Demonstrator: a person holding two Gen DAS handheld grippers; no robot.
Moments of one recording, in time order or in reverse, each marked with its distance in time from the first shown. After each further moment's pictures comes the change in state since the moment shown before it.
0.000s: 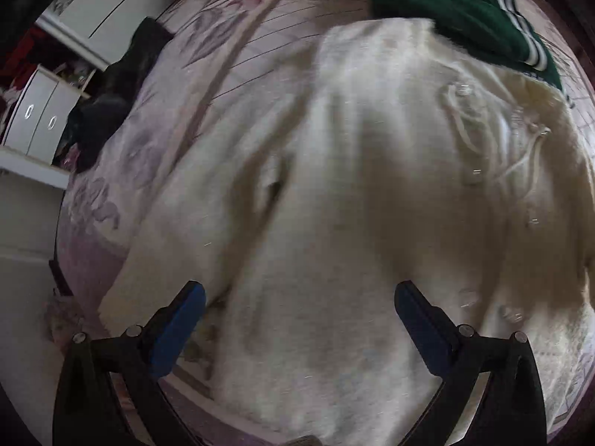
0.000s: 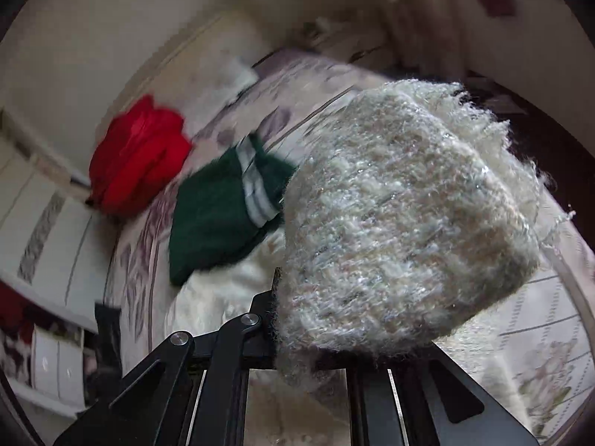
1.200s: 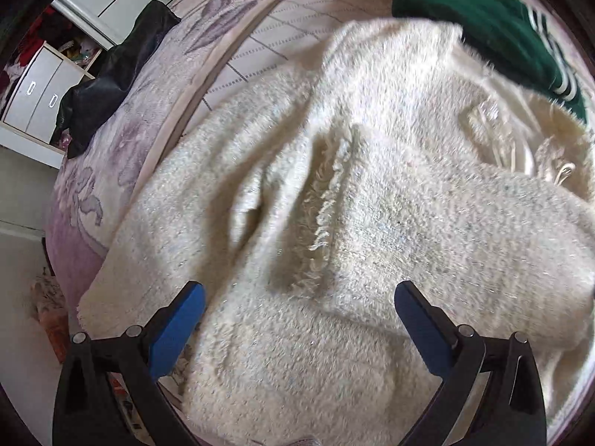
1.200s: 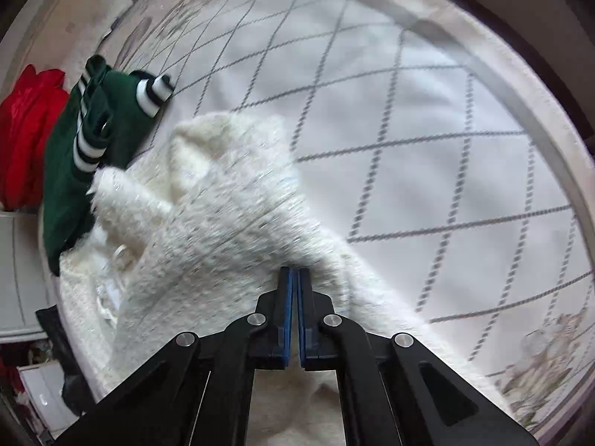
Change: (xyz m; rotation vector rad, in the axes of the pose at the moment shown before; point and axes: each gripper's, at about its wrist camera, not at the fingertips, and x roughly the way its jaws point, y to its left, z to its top) left arm 0.042 -0.040 0.032 -0.061 0.018 -0.012; right arm 0.041 -0.197 -0.004 0.400 0.345 -0.255
